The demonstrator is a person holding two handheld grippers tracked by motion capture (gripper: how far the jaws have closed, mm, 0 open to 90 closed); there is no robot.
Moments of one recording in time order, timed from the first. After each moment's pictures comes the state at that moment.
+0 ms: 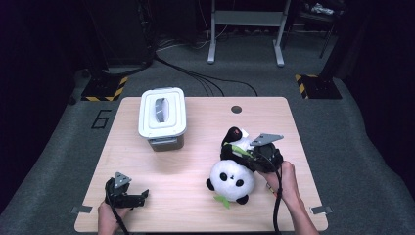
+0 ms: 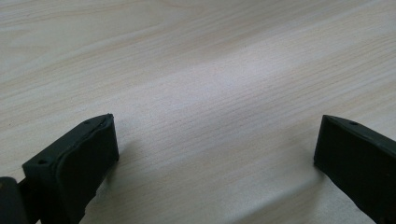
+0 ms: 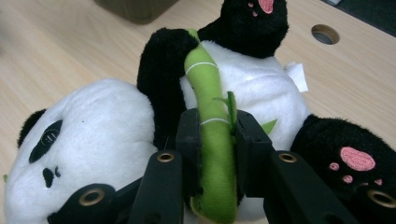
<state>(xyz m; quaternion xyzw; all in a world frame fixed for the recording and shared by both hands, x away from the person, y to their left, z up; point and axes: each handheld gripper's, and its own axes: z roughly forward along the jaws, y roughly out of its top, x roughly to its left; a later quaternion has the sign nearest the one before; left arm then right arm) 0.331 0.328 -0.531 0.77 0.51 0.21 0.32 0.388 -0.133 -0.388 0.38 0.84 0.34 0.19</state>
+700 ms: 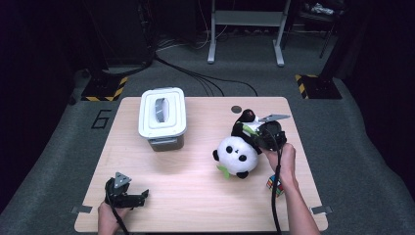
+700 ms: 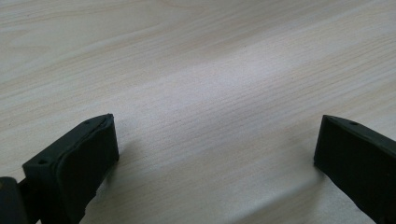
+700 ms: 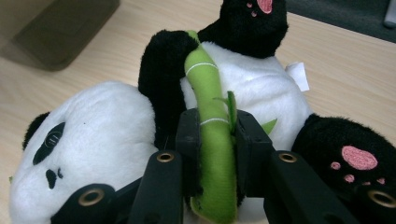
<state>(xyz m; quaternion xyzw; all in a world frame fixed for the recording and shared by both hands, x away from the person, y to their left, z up) 0.331 0.328 -0.531 0.77 0.51 0.21 0.32 0.453 -0.155 -0.388 0.49 0.78 0.34 0.21</state>
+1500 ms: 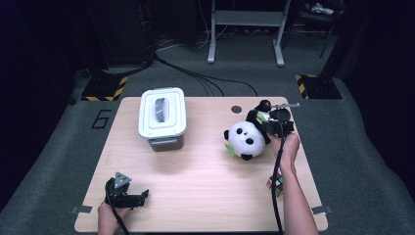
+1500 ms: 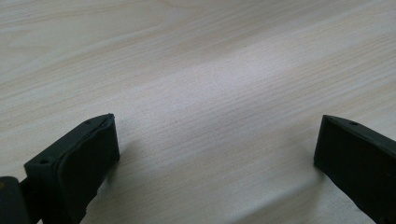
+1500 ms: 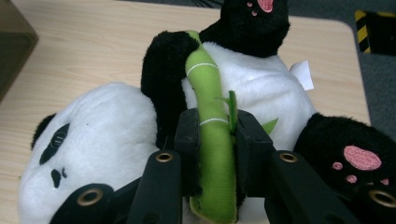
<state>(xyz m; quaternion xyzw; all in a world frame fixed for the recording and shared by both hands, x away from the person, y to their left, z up) 0.331 0.328 -0.531 0.77 0.51 0.22 0.32 0.501 -0.184 -0.396 0.59 0.70 0.32 0.23</state>
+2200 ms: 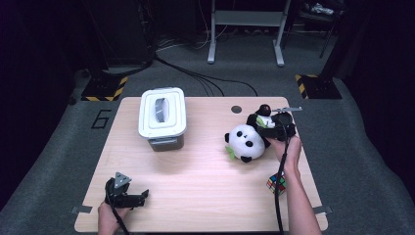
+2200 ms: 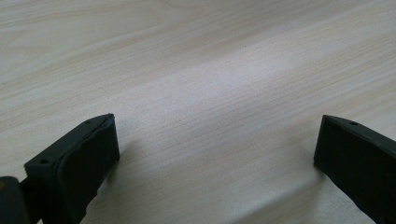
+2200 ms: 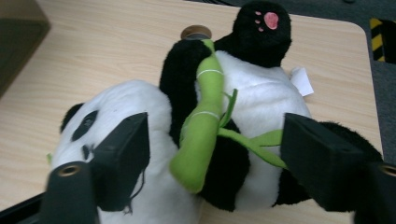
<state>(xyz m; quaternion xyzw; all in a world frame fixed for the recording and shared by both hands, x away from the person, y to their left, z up) 0.331 0.328 -0.531 0.77 0.51 0.21 0.32 0.492 -0.193 -0.402 0.57 0.72 0.33 0.22</state>
